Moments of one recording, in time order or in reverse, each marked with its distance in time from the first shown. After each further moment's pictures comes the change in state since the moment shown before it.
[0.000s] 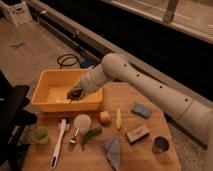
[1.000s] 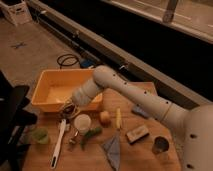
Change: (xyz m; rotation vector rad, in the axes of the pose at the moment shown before) arm -0.028 0.038 0.059 -0.053 -0.228 0.042
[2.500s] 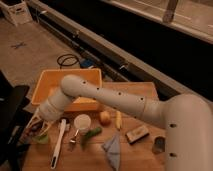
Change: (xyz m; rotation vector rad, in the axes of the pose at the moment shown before) arm -0.108 -0.050 0.108 -0.045 -0.189 -0.142
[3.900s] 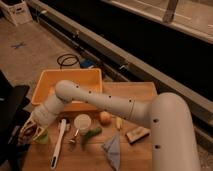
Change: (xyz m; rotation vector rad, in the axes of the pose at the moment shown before) arm 0.018 -0.003 0.042 0.033 -0.096 0.042
